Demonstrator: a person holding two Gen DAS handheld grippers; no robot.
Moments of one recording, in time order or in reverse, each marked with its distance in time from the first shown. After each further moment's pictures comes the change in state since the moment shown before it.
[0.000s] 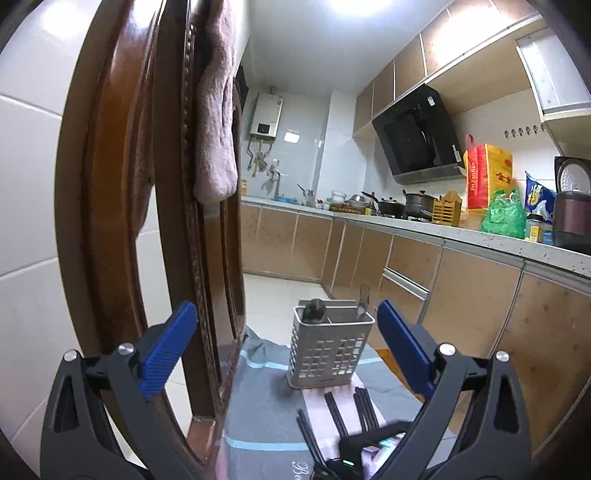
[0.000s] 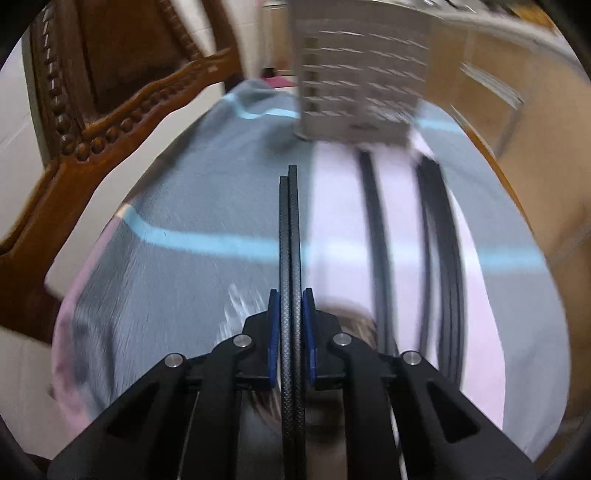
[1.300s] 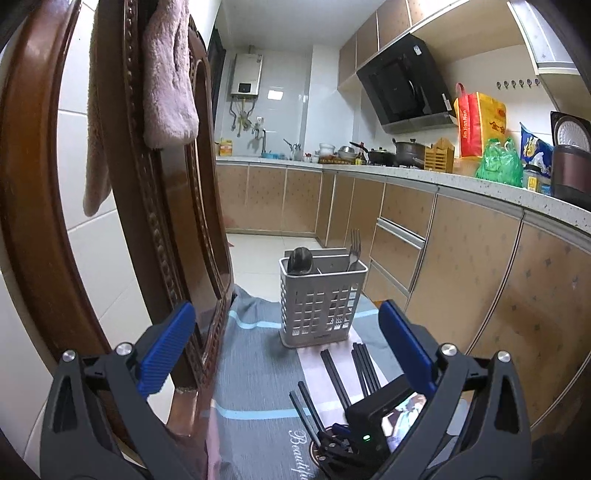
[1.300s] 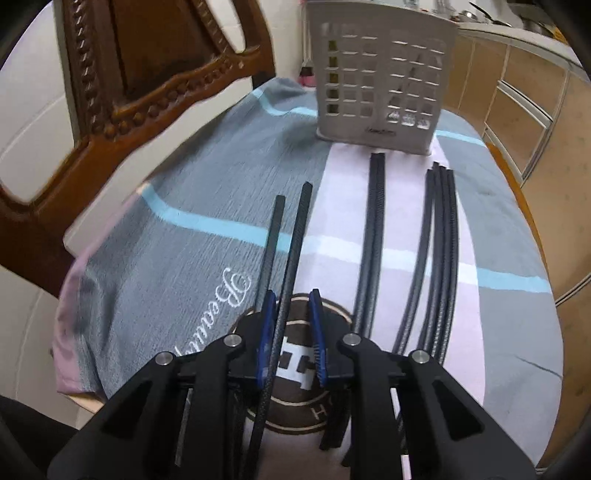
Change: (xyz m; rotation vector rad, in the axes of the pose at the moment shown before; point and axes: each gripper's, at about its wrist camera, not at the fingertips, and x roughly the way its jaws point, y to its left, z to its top) left arm 0.029 -0.021 -0.016 0.092 0.180 -0.017; right arm 0.010 -0.006 0.002 -0.195 0.015 0.089
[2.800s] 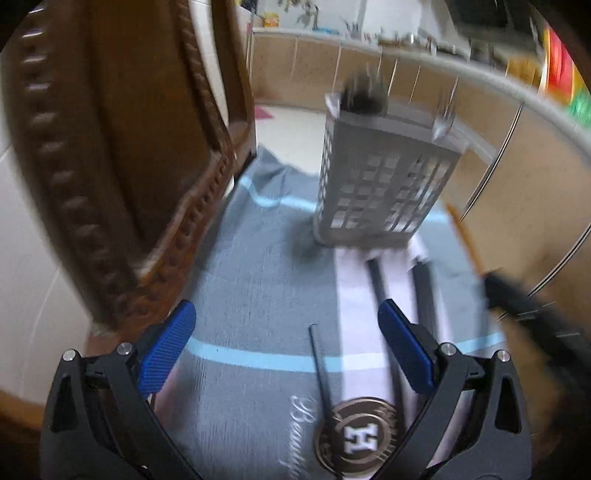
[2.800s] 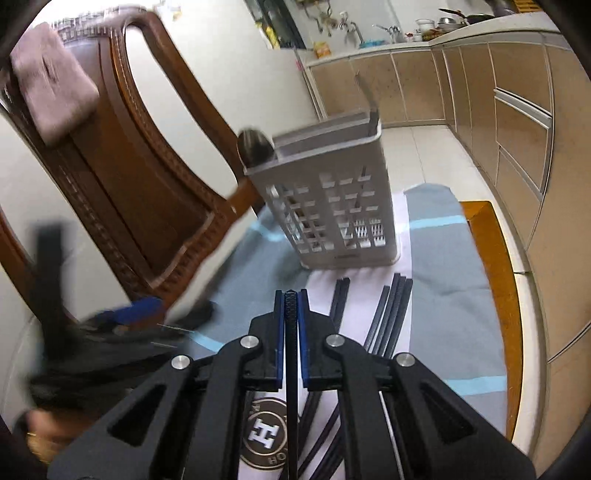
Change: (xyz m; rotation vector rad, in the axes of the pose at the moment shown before) left arm 0.162 -0.004 -0.063 -0.097 0.547 0.196; right arm -0.070 -0.112 0.060 0.190 -0.279 0.301
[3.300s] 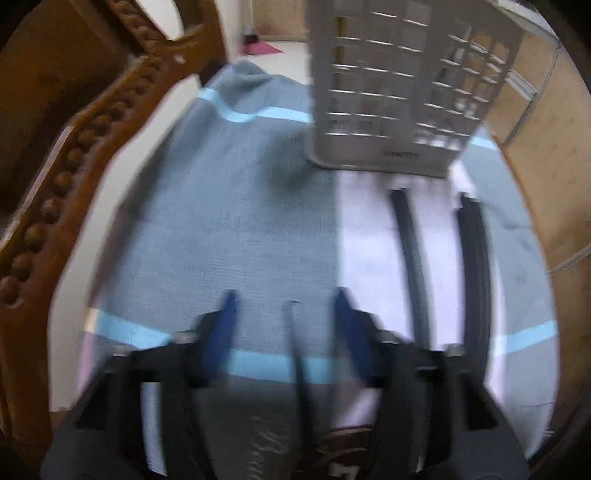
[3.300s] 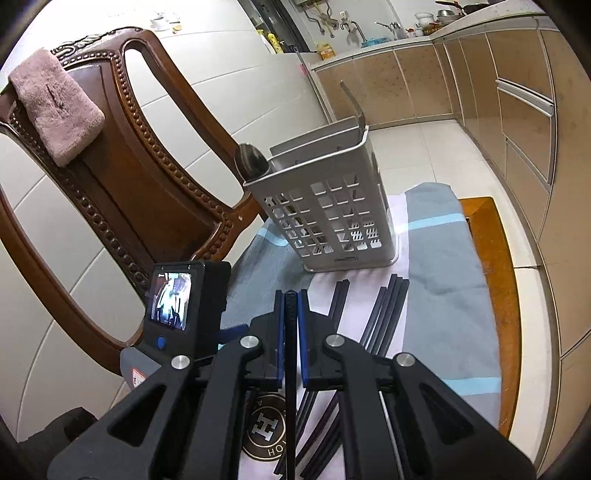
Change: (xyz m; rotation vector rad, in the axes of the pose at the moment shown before) left arm 0.082 -0.032 -0.007 0.018 0.262 0.049; right arm -0.020 -0.022 0.004 0.033 -0.006 0.066
